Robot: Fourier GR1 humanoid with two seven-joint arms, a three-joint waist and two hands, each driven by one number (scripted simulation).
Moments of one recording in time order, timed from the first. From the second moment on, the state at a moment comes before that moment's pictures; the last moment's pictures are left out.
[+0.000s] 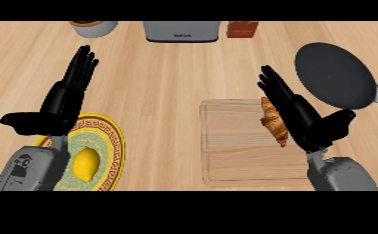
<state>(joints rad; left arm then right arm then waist) -0.24 0.34 -0.10 -1.46 0.22 0.08 -0.16 -0.20 -0.38 0.32 -1.59 -0.38 -0.06 0.07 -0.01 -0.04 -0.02</state>
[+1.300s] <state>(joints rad) -0.26 0.32 -0.07 -1.42 0.18 0.19 0.03 -0.40 -1.00 0.15 -1.04 0.04 0.41 -0.79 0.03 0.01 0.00</state>
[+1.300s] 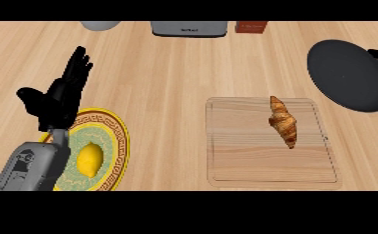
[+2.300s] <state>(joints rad) -0.23 0.31 -0.02 -1.46 0.14 0.17 0.07 -0.56 -0.87 0.24 -1.21 0.16 0.52 -0.60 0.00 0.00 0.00</state>
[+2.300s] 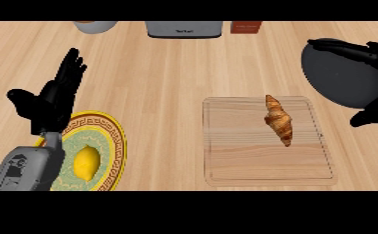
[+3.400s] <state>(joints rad) -0.23 0.25 0.02 -1.48 0.08 0.13 0.08 -0.54 -0.69 0.23 -1.13 0.49 0.56 -0.52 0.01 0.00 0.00</state>
